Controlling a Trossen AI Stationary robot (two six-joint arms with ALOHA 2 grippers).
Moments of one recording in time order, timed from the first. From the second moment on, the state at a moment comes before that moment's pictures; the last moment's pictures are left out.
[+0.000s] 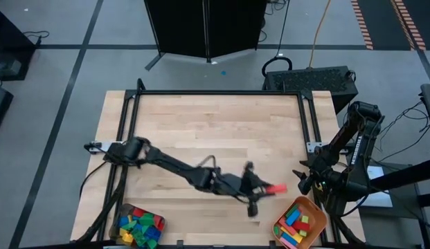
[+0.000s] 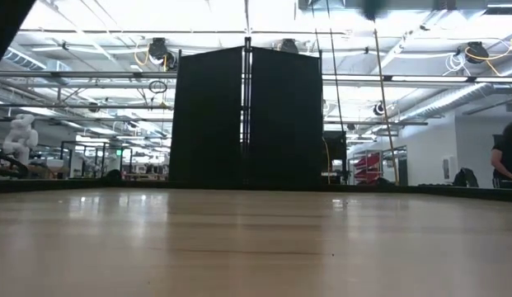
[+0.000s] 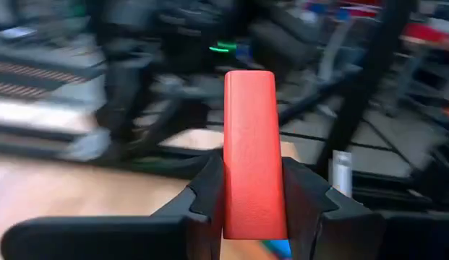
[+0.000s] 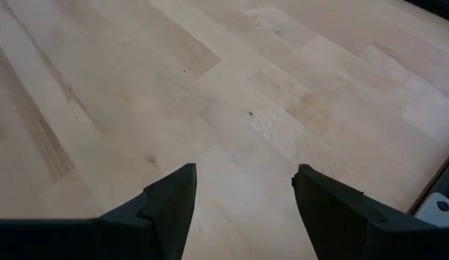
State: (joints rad) left arm -0.33 2.22 1.78 0.31 -0.28 -0.21; right arm 1.26 1.23 0.87 -1.57 0.71 2.19
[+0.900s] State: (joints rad) left arm -0.42 2.75 2.34 0.32 -0.07 -0.12; right arm 1.26 1.23 0.87 -1.57 0.71 2.19
